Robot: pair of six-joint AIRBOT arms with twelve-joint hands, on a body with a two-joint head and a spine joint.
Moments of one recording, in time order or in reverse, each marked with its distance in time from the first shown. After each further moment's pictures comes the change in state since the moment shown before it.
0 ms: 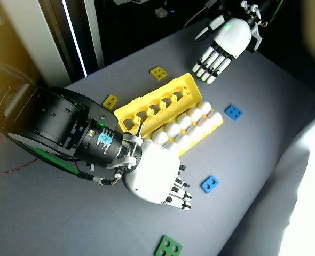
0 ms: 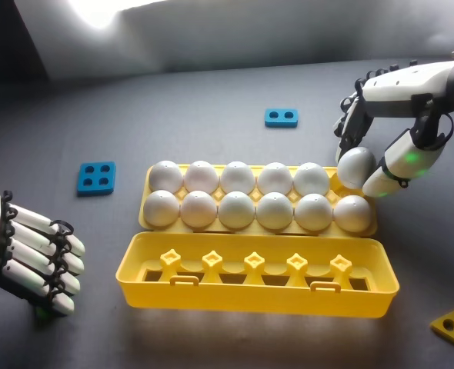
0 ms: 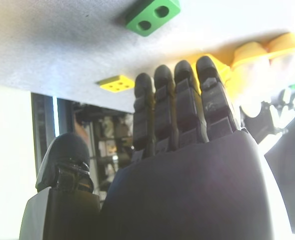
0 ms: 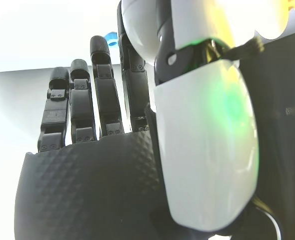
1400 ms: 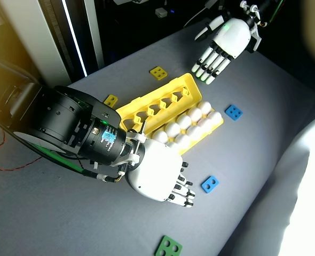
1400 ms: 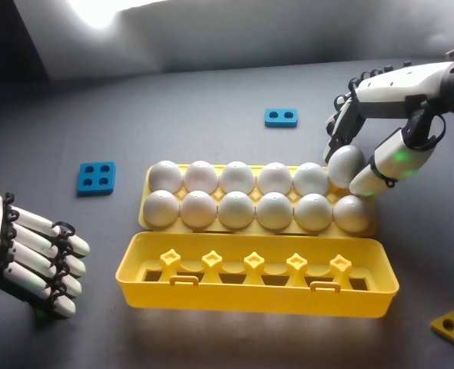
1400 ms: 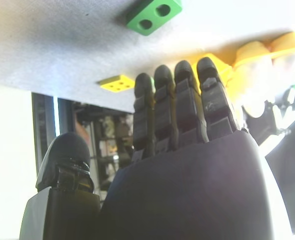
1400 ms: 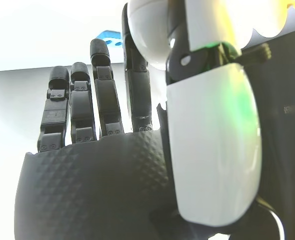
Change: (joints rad) left arm 0.002 -0.001 -0.006 0.002 0.003 0.000; right arm 0.003 -0.010 0.000 0.000 0.000 0.002
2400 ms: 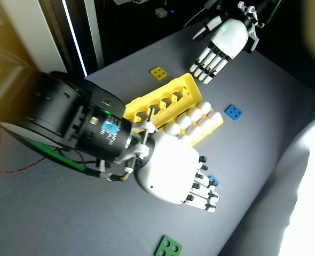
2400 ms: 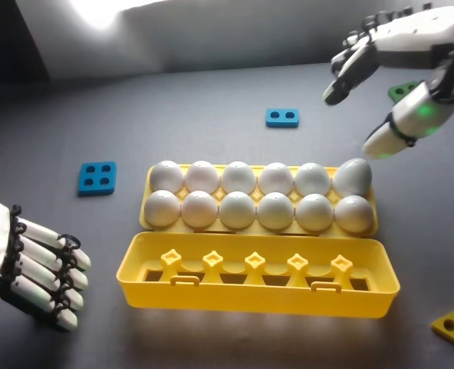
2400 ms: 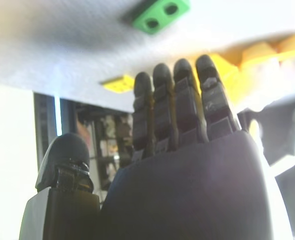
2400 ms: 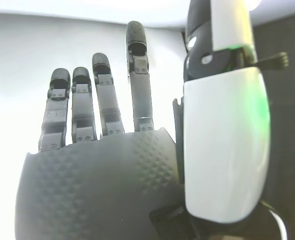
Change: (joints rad) left arm 0.022 0.000 -0.039 0.002 0.037 0.014; right arm 0.130 0.105 -0.069 0.000 -0.016 -0.141
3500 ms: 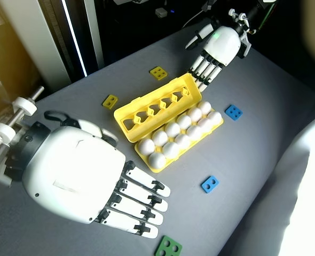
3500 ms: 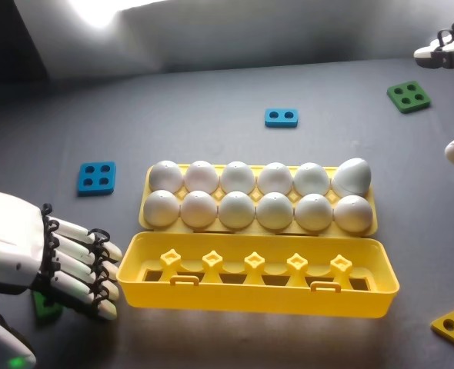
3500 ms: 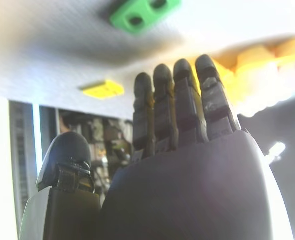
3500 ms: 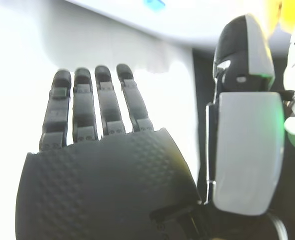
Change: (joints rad) left arm -0.006 -0.010 -0.089 -0.060 0.138 -0.016; right arm -0.040 0.349 -0.247 0.000 0.023 -0.076
